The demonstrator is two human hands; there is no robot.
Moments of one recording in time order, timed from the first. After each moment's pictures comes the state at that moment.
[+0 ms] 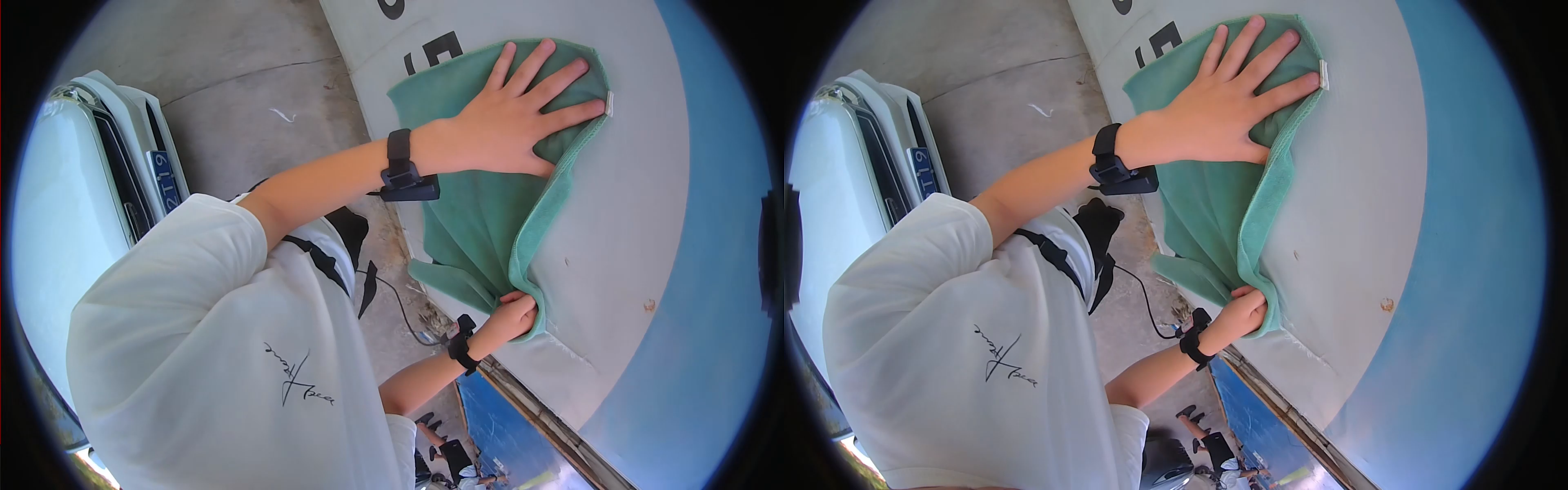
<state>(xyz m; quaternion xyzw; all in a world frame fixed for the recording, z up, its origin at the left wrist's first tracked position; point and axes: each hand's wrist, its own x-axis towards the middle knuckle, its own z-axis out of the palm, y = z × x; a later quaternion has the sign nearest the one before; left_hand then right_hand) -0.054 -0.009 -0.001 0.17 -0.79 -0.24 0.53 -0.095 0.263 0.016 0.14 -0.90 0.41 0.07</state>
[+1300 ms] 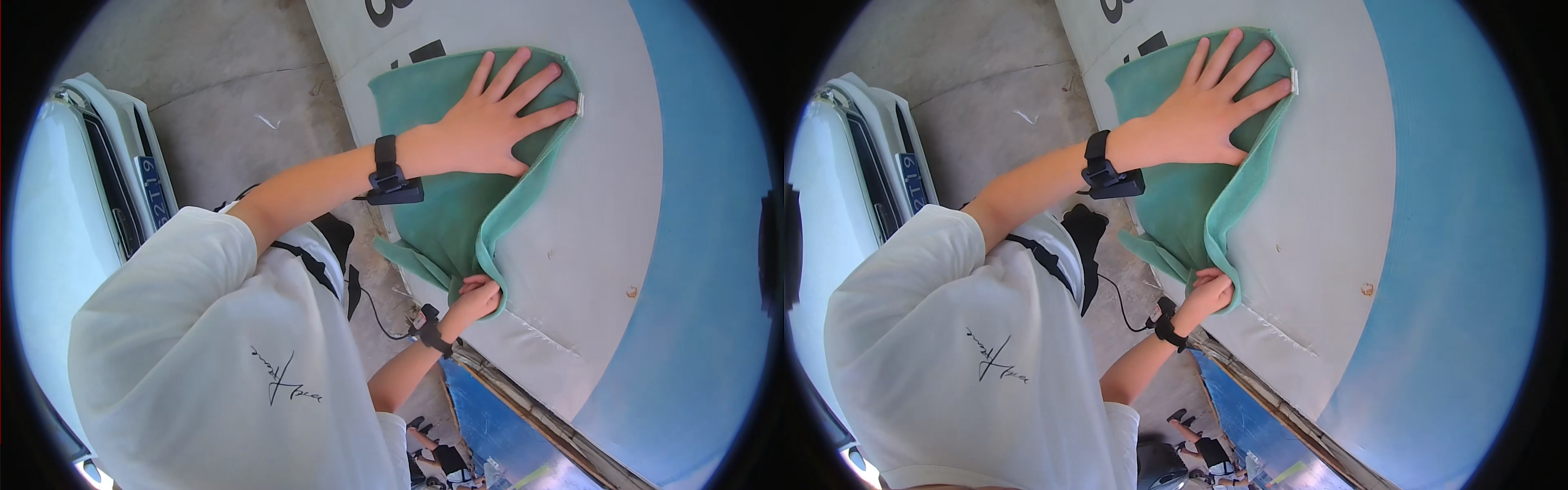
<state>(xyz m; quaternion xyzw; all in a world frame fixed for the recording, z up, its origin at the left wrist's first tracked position) -0.055 -0.006 0.001 0.17 -0.80 -0.24 0.53 -0.107 0.276 -0.037 0.13 -0.86 0.49 0.01</state>
